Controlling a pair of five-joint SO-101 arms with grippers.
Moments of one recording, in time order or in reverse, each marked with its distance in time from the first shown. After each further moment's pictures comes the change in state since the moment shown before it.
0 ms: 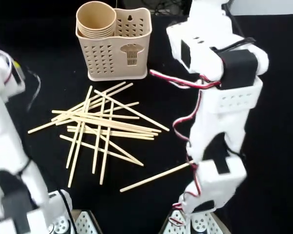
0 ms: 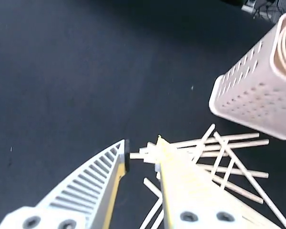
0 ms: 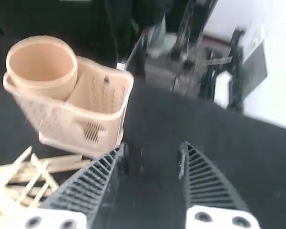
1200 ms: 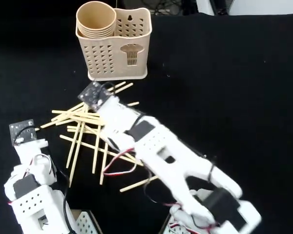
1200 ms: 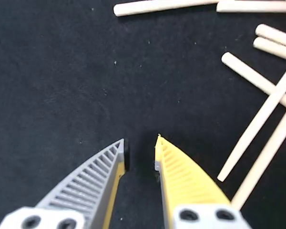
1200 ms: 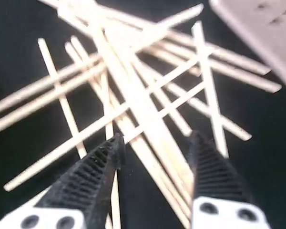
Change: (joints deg) left arm -12.0 -61.2 113.5 -39.7 -19.3; right arm -32.1 -22.9 109.5 -63.6 -0.1
